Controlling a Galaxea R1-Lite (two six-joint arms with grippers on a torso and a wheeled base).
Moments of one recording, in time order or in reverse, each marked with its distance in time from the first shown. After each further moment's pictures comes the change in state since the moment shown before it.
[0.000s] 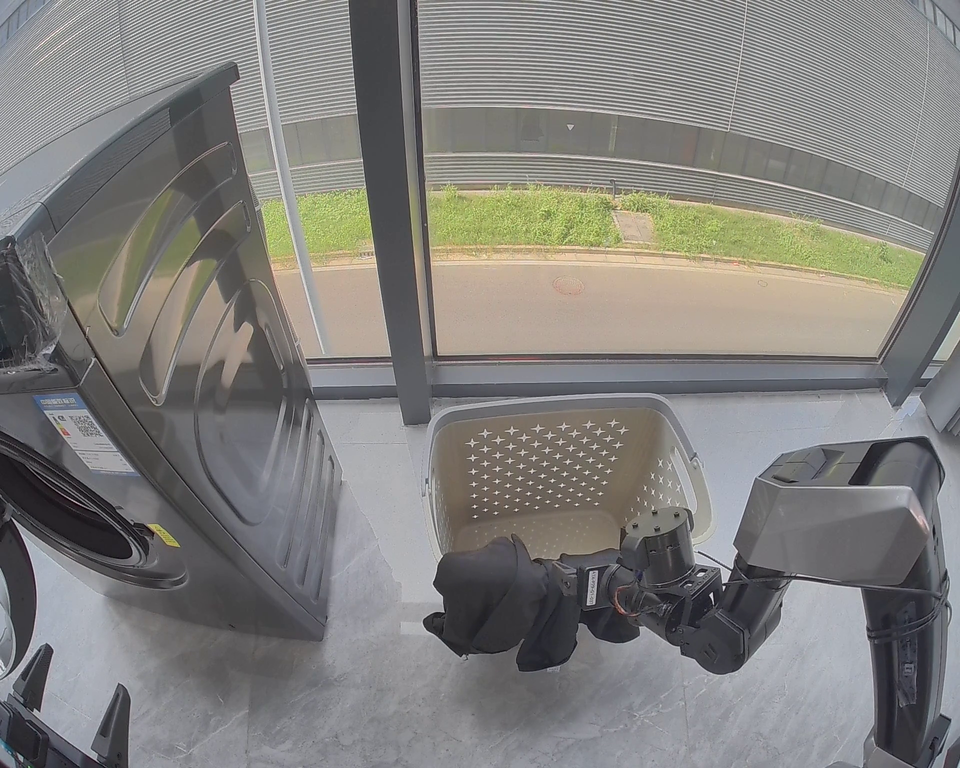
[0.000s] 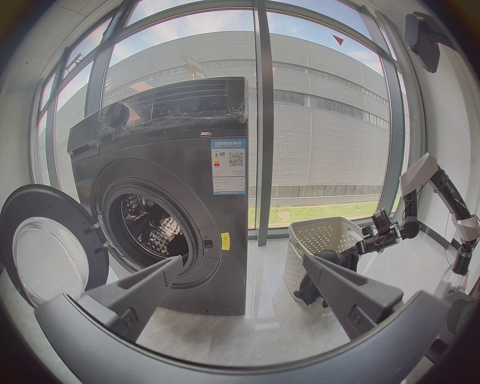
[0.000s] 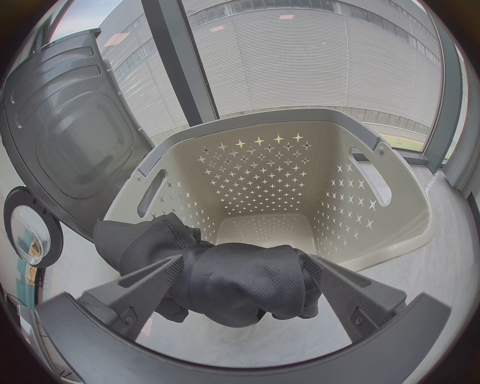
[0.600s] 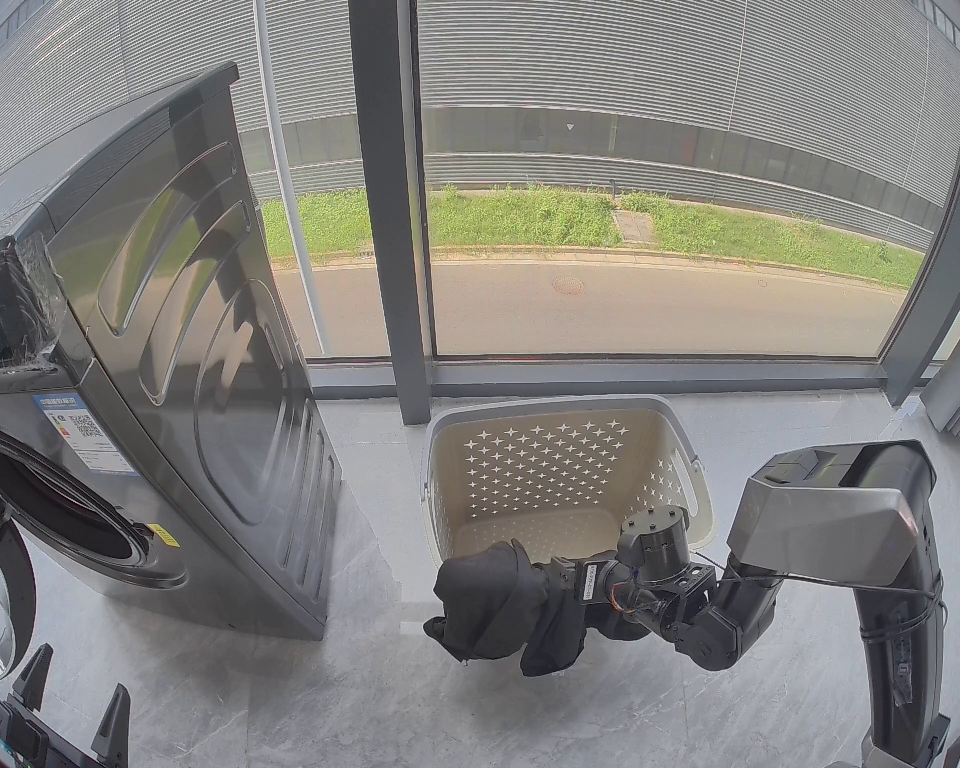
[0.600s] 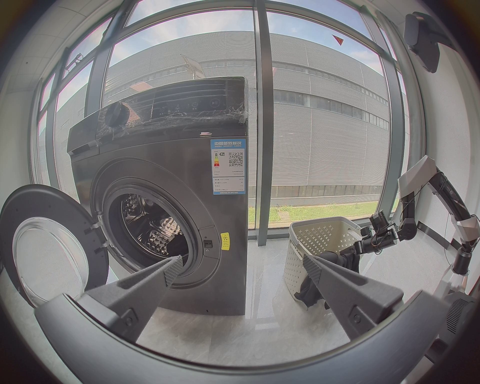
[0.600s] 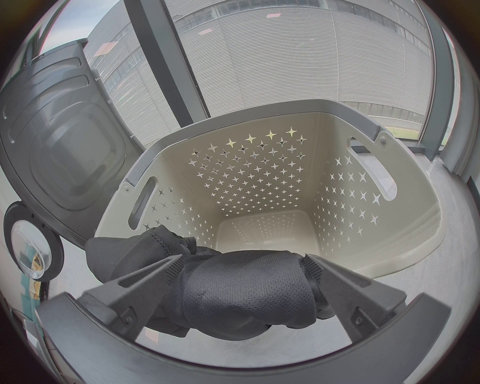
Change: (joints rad) left arm 0.000 0.000 0.000 0.000 0.000 0.000; right arm -0.009 0.028 -0.035 0.002 -0.002 0.061
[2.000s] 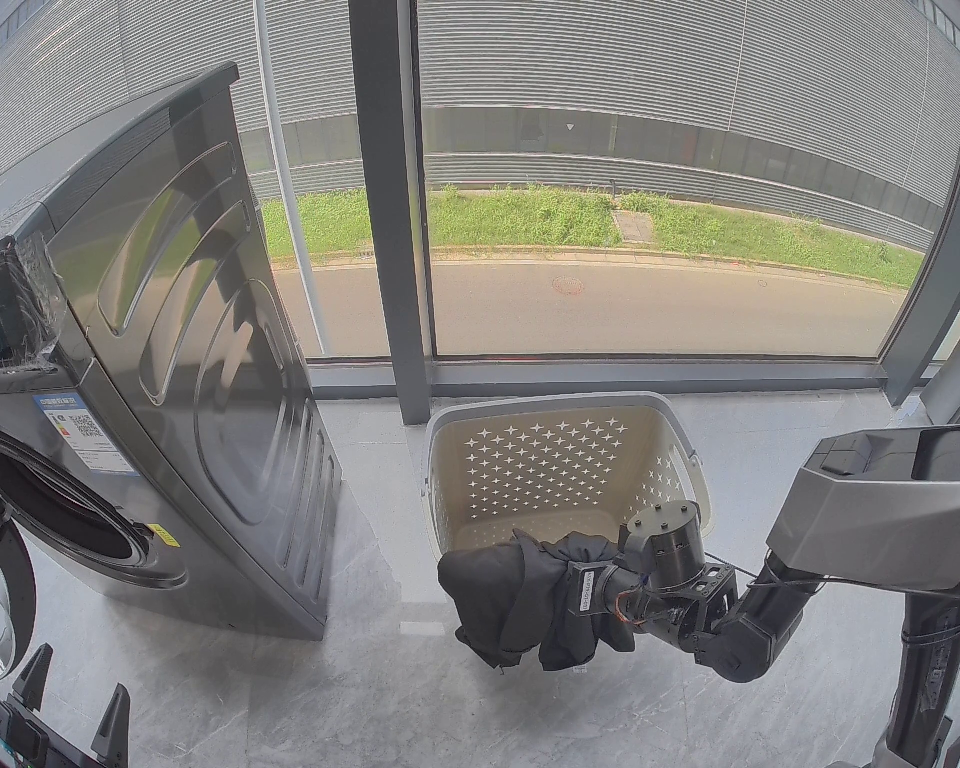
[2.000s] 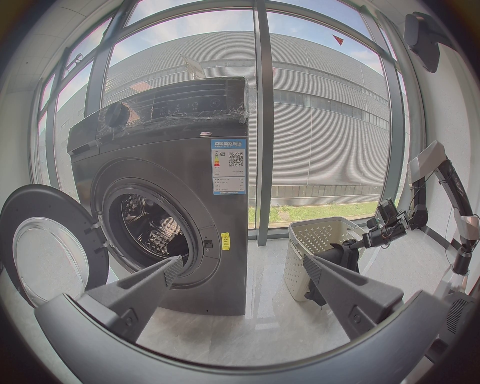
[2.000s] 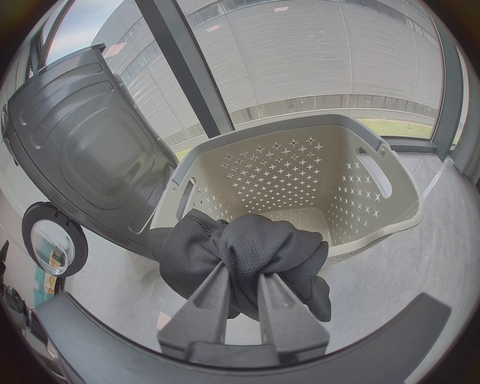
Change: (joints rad) left arm 0.000 0.000 0.000 0.000 0.000 0.000; right arm 0.081 -0.176 0.104 0.063 0.035 0.039
